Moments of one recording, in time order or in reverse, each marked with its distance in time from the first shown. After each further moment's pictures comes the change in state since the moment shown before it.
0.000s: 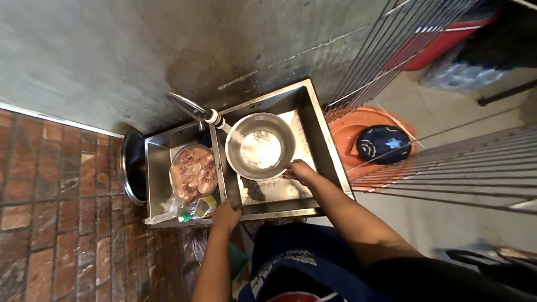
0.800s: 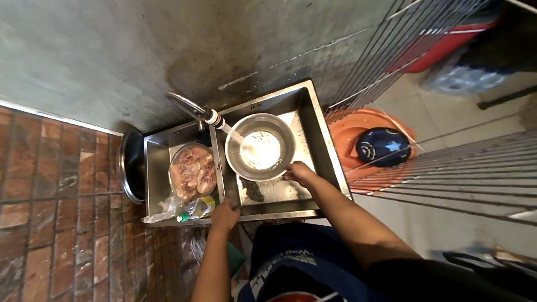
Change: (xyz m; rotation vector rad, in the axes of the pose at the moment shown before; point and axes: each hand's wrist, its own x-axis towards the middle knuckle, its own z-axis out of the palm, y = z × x) left_hand 0.002 0.003 0.000 -0.005 0.006 -0.015; right_hand 0.000 -0.004 -0.001 -0.011 0.011 0.035
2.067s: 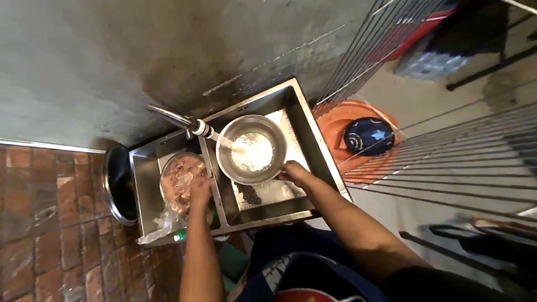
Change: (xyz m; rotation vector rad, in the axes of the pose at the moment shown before) left_hand 0.040 0.008 -0.102 -0.703 0.308 0.173; right_hand -0.005 -0.005 0.002 0.066 0.001 -0.015
